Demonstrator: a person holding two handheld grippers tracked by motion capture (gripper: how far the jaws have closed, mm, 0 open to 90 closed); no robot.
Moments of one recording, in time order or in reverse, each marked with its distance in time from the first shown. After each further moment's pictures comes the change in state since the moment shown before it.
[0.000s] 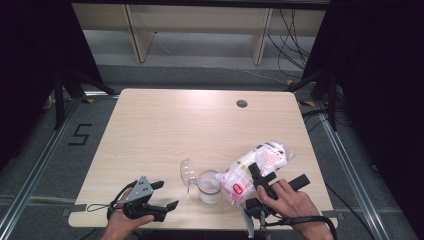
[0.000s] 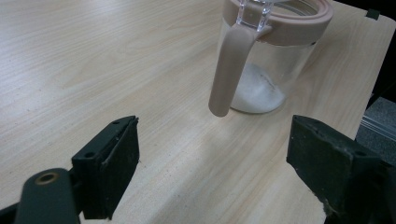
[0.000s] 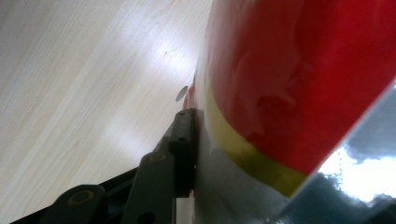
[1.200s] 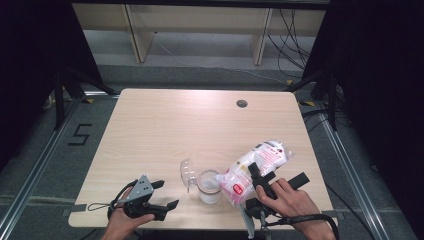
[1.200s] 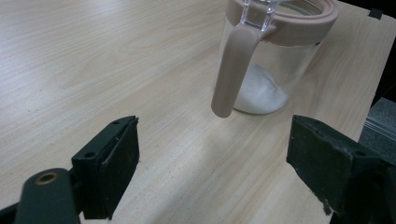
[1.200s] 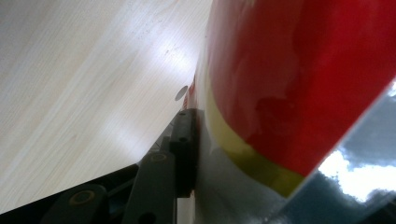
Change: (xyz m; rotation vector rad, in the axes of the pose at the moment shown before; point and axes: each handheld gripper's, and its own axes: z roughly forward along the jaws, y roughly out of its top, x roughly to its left) left arm 0.002 0.000 0.002 0.004 0.003 0.000; right arm -0.006 -0.001 0.000 -0.020 0.000 -0.076
